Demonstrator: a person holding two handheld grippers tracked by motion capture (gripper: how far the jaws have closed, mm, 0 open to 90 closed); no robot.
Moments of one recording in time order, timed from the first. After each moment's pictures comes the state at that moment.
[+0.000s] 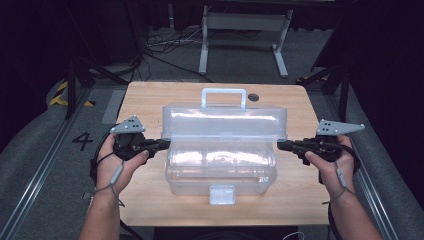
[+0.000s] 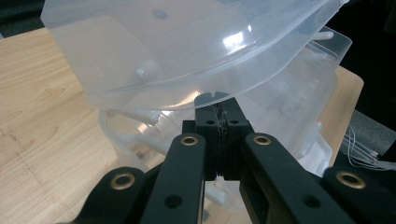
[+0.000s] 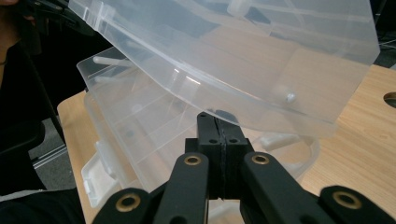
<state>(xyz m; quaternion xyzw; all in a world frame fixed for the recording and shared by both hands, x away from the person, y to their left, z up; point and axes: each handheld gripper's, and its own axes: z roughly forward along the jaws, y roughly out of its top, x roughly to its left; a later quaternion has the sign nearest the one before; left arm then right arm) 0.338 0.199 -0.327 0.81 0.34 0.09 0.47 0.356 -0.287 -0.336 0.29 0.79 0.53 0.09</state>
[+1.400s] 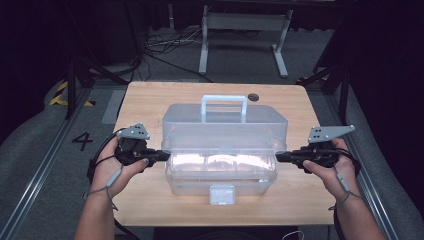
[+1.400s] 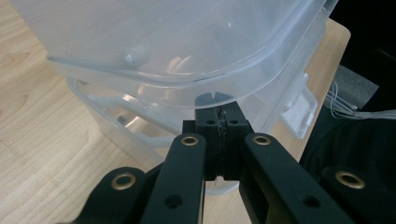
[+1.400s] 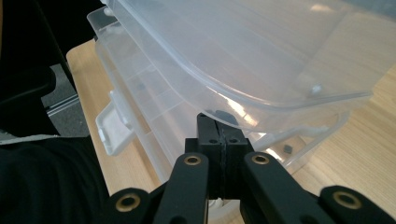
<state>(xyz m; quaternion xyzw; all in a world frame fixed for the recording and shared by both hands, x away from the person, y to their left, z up) 0.335 0.198 -0.333 0.85 0.32 0.04 0.41 0.347 -0.280 -0.338 0.26 0.85 0.46 0.06</state>
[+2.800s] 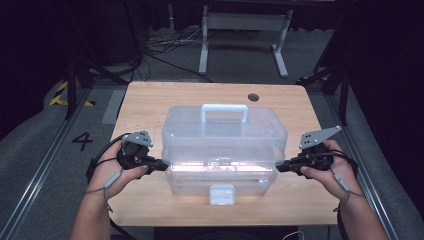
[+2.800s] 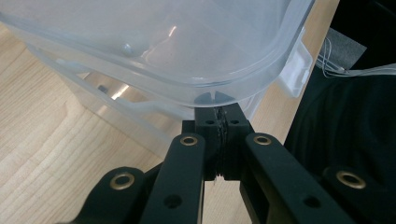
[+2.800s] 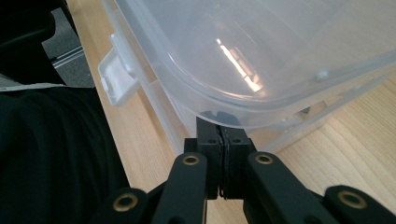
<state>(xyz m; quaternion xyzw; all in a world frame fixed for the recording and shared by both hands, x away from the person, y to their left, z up) 0.336 0.199 -0.346 0.88 0.29 0.00 0.36 0.349 -0.276 -0.348 0.24 0.89 0.38 0.02</state>
